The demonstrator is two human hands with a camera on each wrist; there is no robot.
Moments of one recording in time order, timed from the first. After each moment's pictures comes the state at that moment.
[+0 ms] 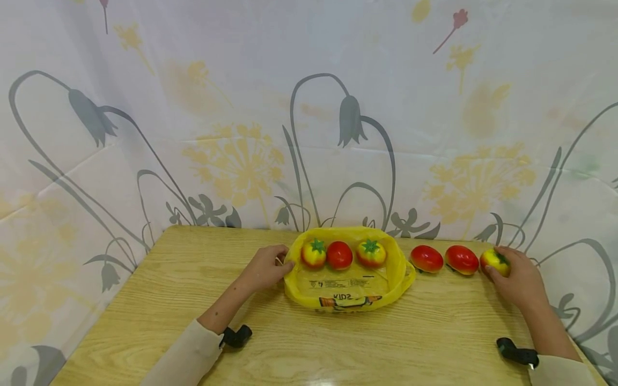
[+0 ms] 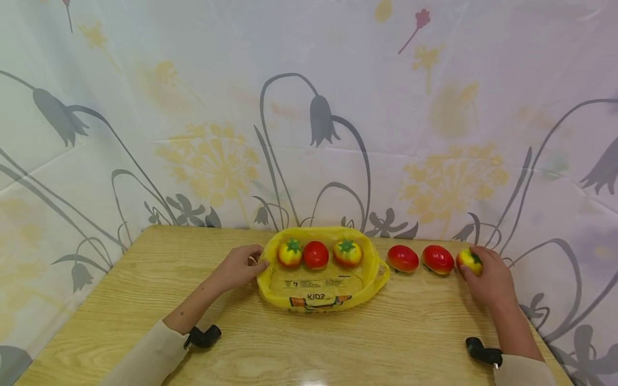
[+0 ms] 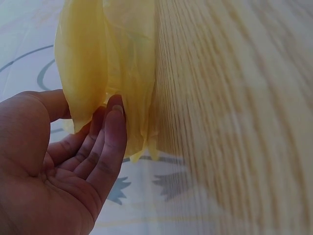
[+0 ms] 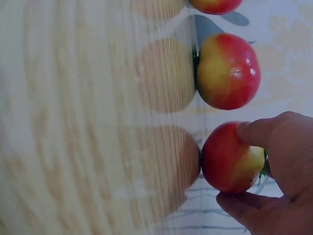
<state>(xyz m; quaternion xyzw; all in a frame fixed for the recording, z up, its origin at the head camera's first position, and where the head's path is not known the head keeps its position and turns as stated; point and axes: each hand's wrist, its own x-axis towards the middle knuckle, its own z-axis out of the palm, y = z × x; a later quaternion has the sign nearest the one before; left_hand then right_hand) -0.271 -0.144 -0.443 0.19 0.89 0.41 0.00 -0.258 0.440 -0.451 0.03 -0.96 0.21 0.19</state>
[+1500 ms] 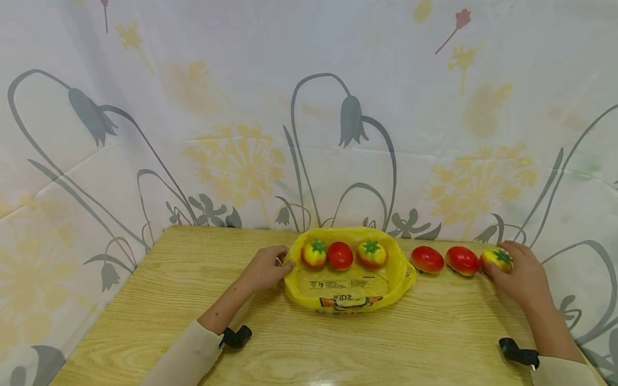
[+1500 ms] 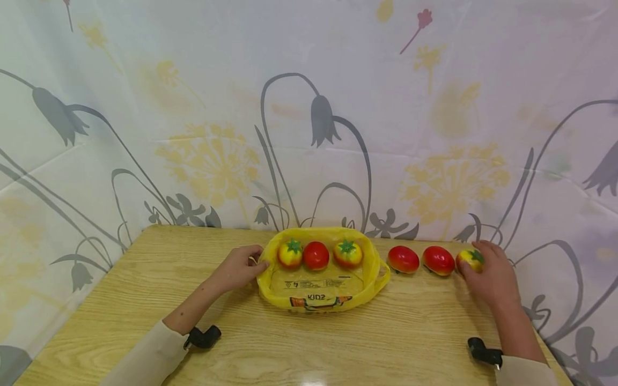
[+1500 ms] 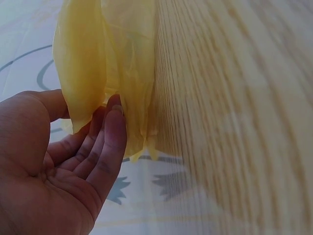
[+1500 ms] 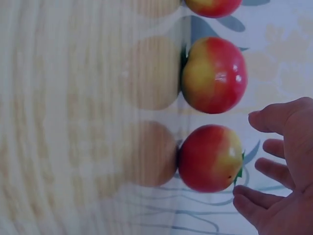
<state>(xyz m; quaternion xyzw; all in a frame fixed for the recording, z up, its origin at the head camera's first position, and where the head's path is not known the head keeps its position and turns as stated) -0.271 -0.143 -0.444 0.17 0.90 0.40 0.00 -0.259 0.436 -0.436 0.04 -0.96 0.20 0.21</state>
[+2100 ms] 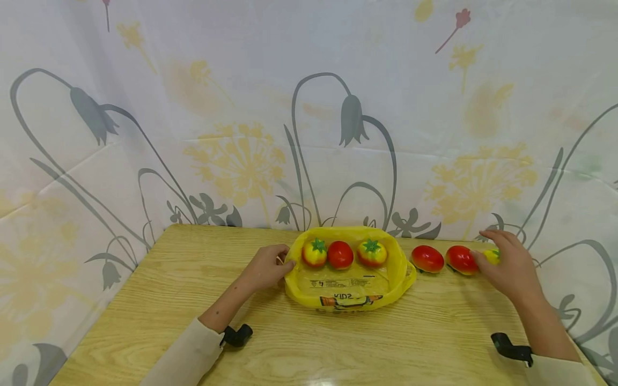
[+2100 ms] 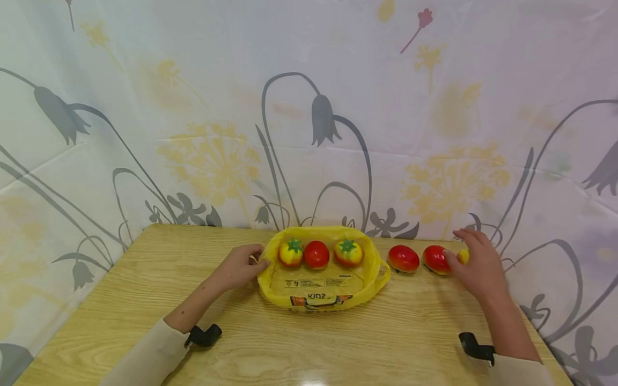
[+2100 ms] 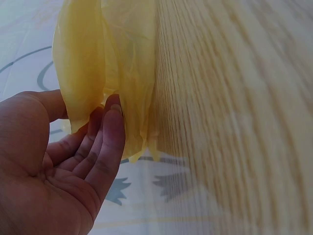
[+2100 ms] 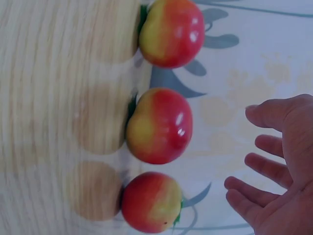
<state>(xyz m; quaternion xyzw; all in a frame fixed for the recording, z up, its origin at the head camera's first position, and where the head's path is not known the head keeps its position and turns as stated) -0.269 -0.143 -0.440 0.17 0.89 0.41 0.00 -0.253 0.390 -0.406 0.08 -0.94 0.21 0.24</state>
